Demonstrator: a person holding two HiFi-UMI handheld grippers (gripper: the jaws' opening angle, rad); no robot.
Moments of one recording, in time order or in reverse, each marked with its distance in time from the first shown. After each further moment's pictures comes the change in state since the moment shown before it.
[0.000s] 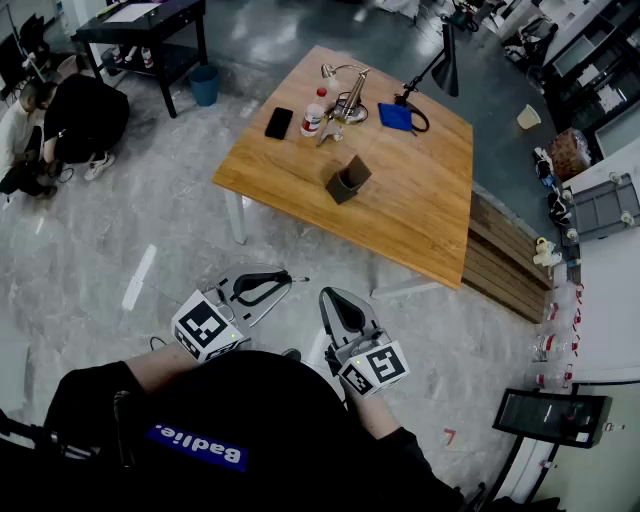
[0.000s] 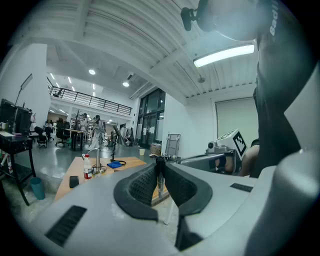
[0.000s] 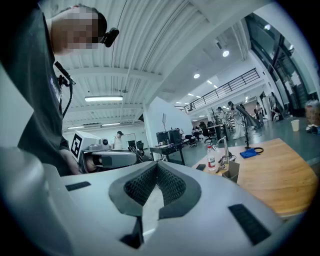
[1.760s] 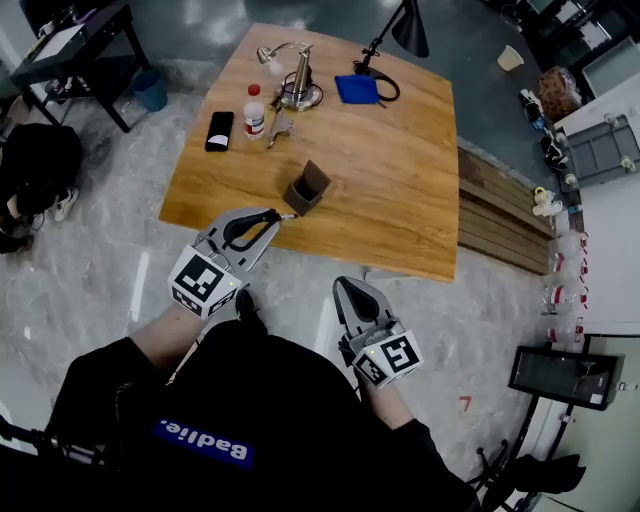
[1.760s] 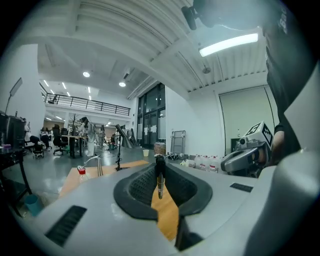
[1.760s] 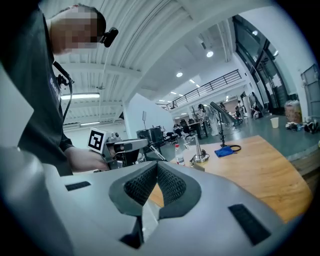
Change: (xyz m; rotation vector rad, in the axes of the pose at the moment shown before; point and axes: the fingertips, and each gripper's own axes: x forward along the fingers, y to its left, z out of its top) left arm 0.189 0.173 0.017 0.080 0.013 0.006; right arm 0.028 -0.186 0.012 0.079 0.030 -0.203
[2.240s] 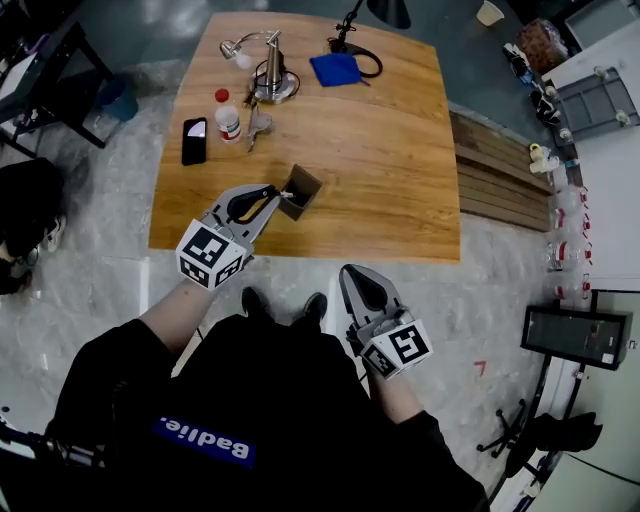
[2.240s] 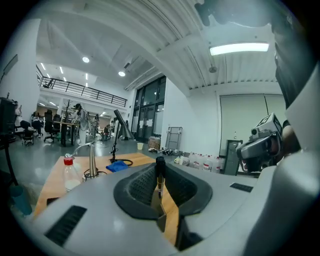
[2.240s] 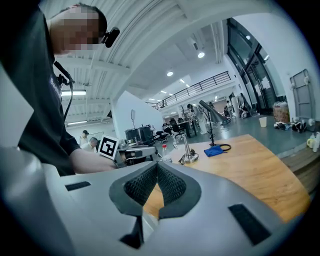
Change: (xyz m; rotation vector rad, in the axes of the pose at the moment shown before) left arm 0.087 0.081 -0.050 -0.087 0.062 -0.093; right arm 0.048 -0.049 0.011 0.037 0.015 -0.129
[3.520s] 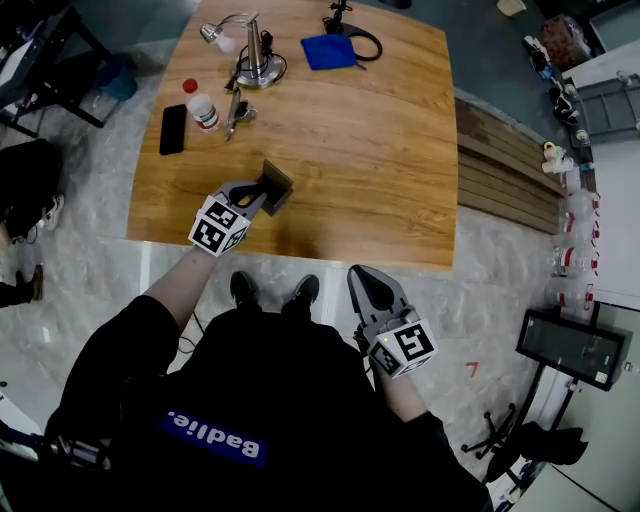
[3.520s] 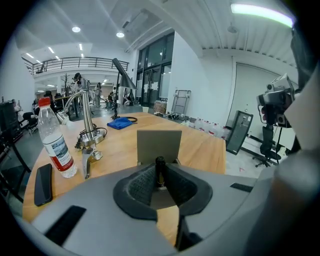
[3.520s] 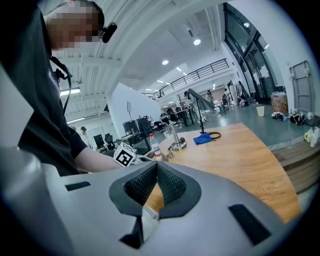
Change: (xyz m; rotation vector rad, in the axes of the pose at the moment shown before) left arm 0.098 0.024 -0.163 -0.038 0.447 0.051; right arm -0.030 -0.105 -0.023 0.050 0.127 0.004
